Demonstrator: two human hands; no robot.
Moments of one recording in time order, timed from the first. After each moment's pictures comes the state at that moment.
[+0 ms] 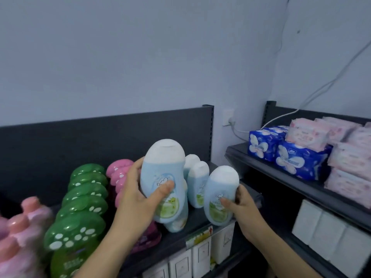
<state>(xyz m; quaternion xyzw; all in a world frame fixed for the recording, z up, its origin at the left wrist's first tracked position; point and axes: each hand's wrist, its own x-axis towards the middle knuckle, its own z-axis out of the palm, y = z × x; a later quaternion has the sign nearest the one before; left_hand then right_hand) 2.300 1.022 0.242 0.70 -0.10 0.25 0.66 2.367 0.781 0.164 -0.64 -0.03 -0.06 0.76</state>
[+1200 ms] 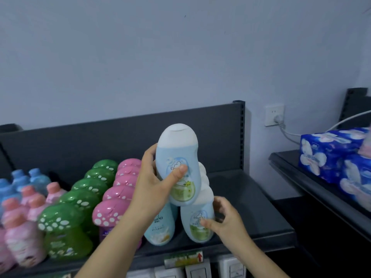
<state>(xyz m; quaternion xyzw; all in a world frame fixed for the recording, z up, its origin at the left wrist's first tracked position) 2.367 0.903 0.262 0.72 0.00 0.33 0.61 2.461 0.757 0.128 -0.72 -0.22 0.06 0.65</state>
